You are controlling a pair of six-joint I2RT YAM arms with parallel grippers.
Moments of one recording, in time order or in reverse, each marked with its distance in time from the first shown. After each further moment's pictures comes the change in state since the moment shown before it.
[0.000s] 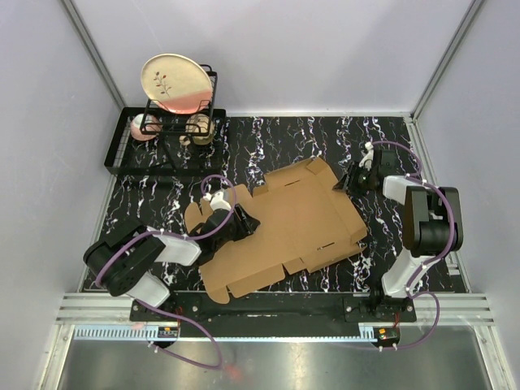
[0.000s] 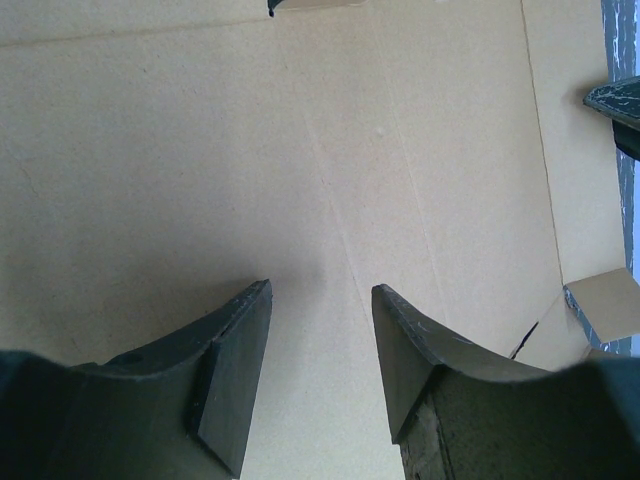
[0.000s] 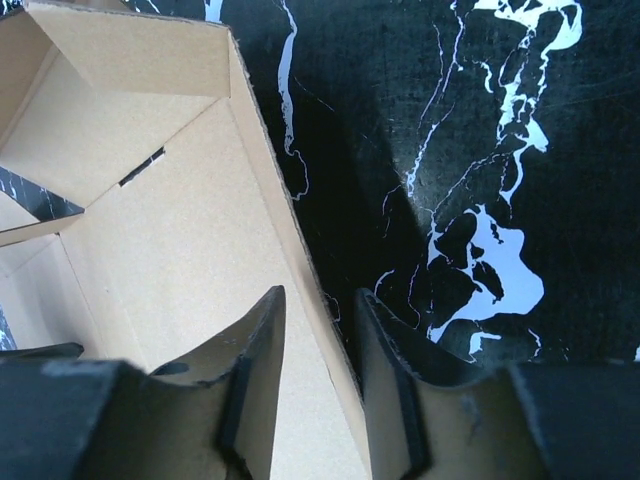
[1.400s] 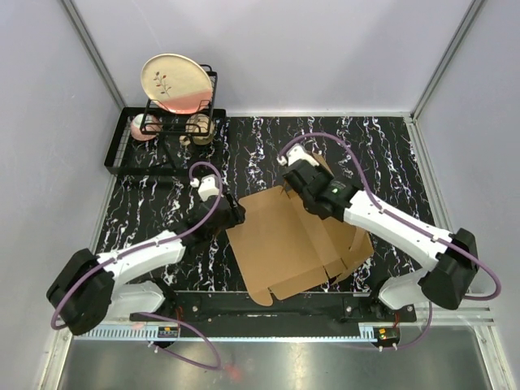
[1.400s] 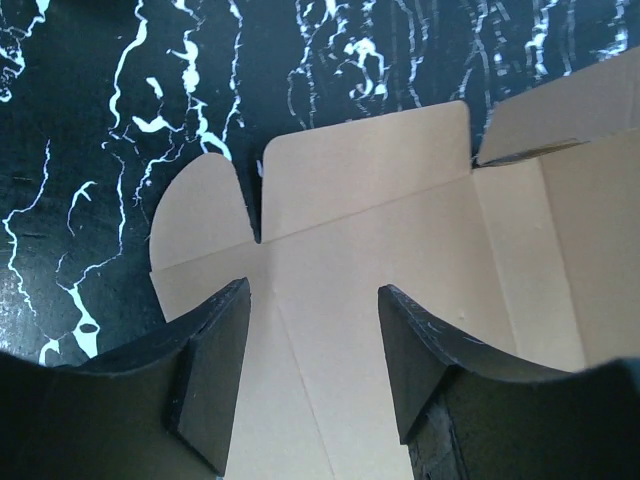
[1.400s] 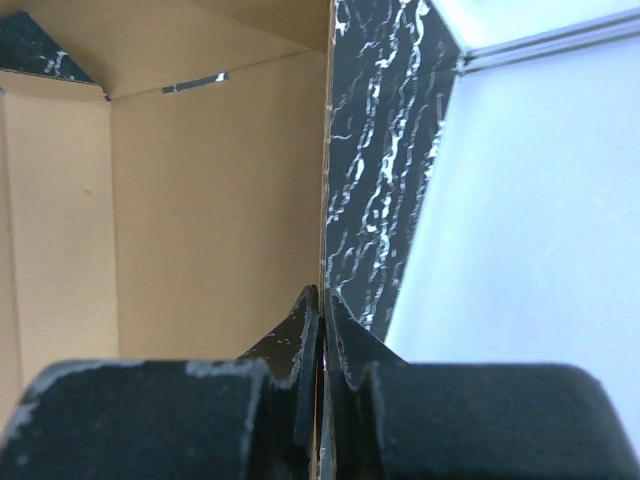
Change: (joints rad) left arm -0.003 -0.378 0.188 -0.601 -0.224 0.134; right arm 0.870 -0.375 0.318 -0.712 1.325 -0.458
